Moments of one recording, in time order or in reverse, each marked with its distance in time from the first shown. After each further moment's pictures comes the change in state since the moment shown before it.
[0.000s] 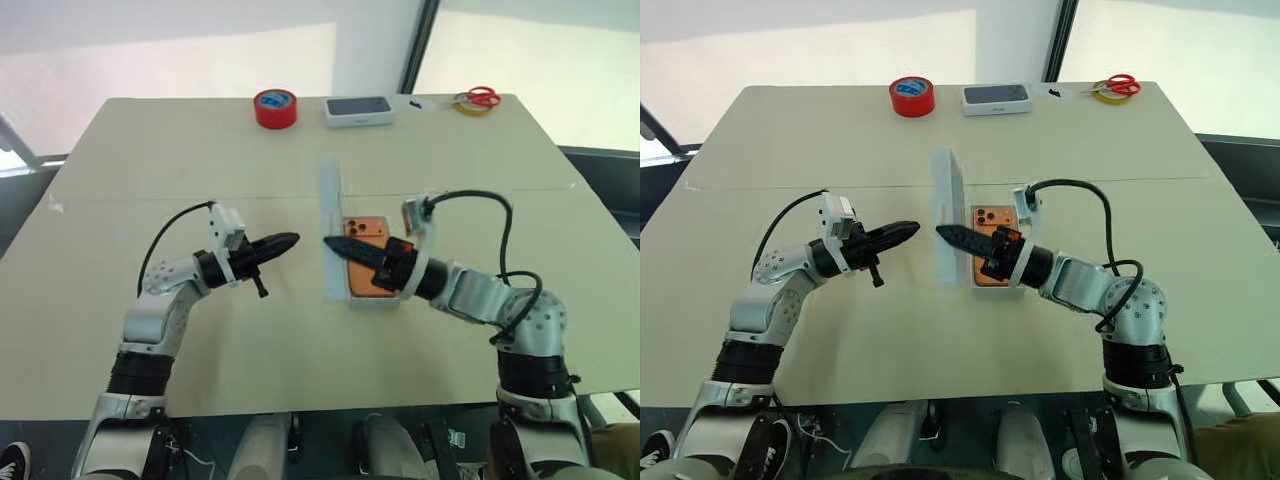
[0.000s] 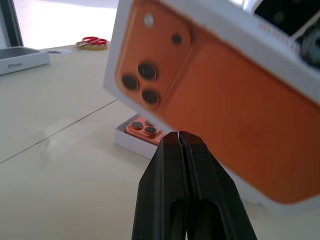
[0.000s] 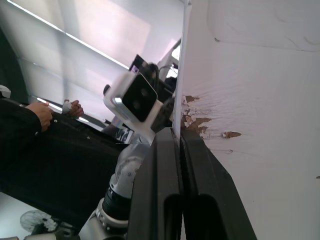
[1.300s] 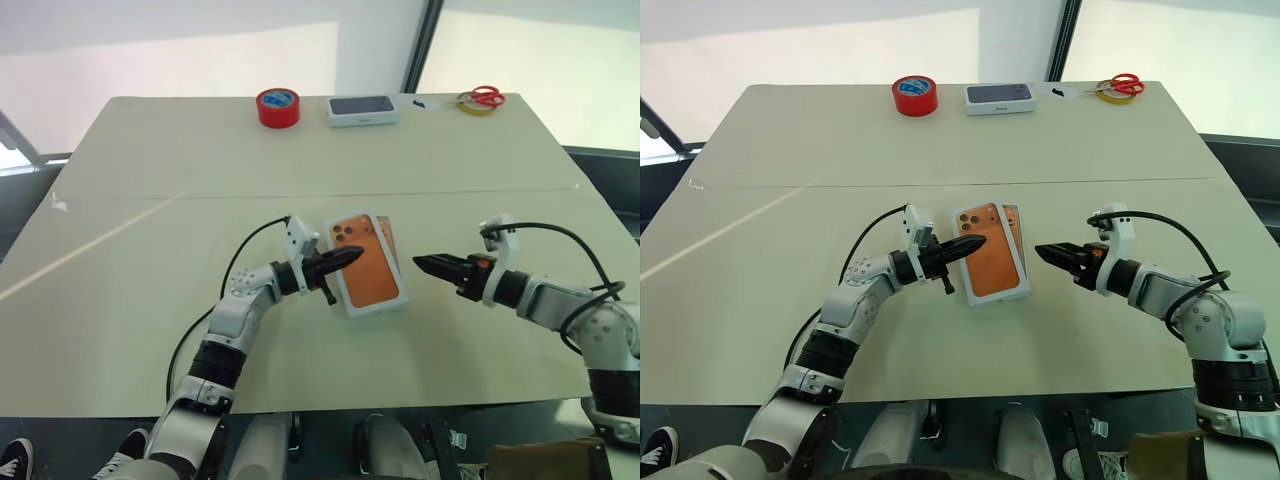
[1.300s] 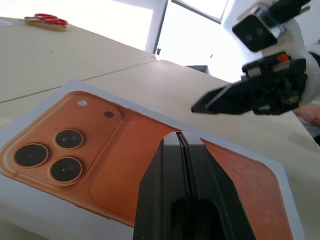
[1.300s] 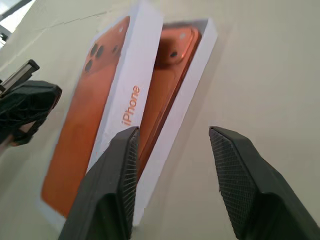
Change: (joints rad) left arm -0.087 -0.242 -0.164 0.202 0.131 -0.062 0.055; right arm 0.157 -0.368 -0.040 -0.019 -0.757 -0.290 0.386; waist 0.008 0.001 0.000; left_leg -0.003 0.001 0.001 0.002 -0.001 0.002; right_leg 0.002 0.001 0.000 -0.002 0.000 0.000
